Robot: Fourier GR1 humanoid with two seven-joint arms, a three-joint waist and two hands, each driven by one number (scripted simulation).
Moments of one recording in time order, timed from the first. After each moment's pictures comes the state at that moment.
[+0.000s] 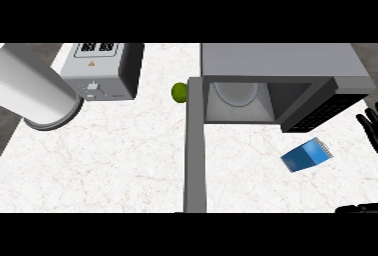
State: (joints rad) left arm 0.33 0.21 0.46 -2.30 0.75 -0.37 0.22; right arm 0.10 -0.25 -0.30 -1.86 -0.23 0.40 -0.10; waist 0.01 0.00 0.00
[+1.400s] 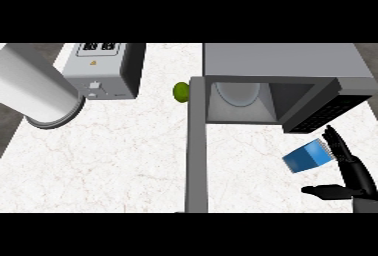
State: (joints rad) left arm 0.45 0.20 0.70 -2.32 1.02 -0.54 0.29; right arm -0.21 -0.35 -0.31 -0.64 0.24 0.23 -0.89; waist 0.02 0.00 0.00
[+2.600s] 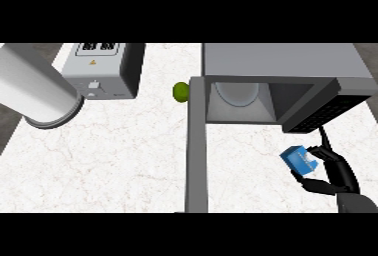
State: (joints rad) left arm 0.46 0.18 0.73 -2.30 1.08 -0.60 0.34; right arm -0.36 -0.34 -0.30 -0.31 0.22 0.21 -1.04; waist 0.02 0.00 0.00
